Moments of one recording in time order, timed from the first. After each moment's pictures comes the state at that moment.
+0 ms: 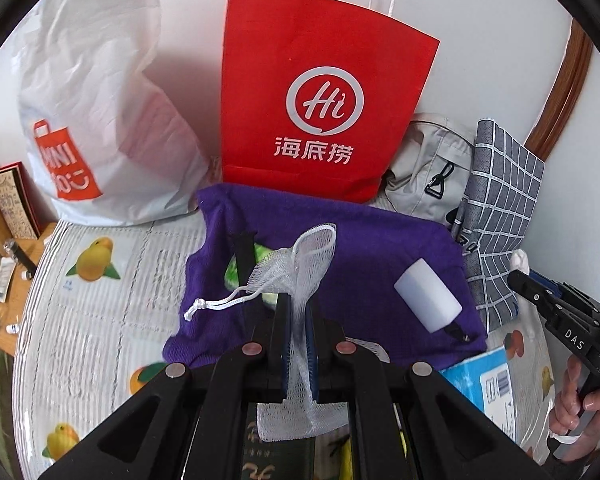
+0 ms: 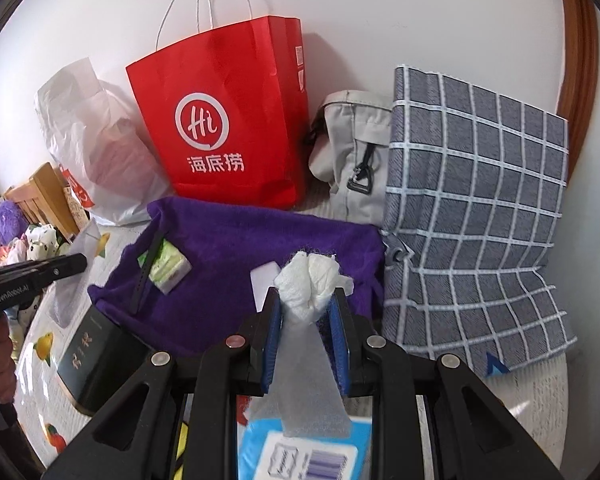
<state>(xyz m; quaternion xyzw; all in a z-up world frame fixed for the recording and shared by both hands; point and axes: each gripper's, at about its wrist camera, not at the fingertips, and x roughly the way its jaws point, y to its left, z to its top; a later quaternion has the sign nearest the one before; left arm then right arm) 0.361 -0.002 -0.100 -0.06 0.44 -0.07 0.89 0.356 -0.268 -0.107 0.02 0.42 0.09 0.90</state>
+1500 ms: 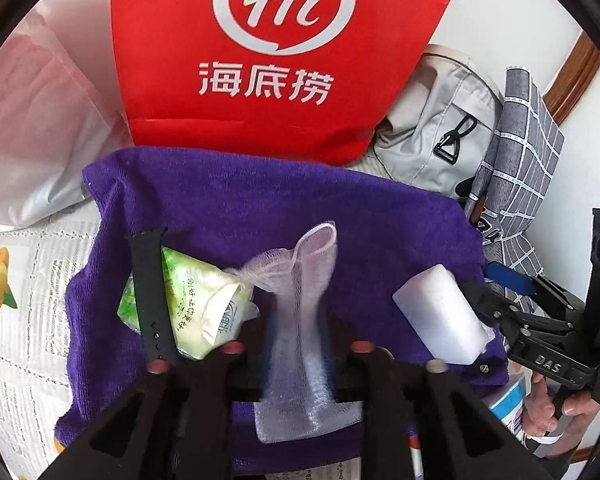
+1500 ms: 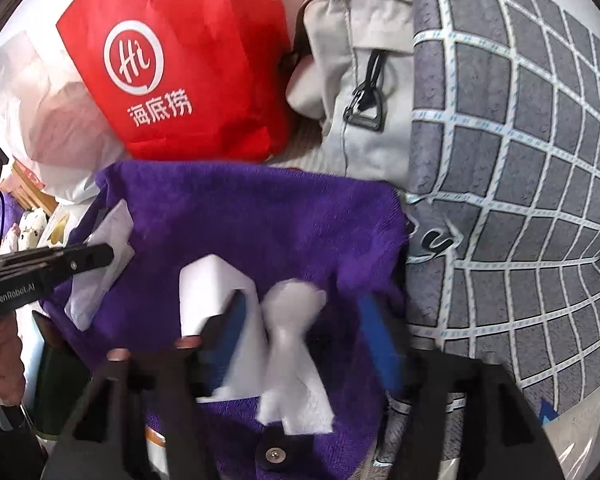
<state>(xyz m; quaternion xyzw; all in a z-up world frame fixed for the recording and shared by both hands) 0.443 -0.048 -0.179 -0.06 0.51 -0.13 0.85 0.439 -0.273 -0.200 0.03 0.49 0.10 0.86</state>
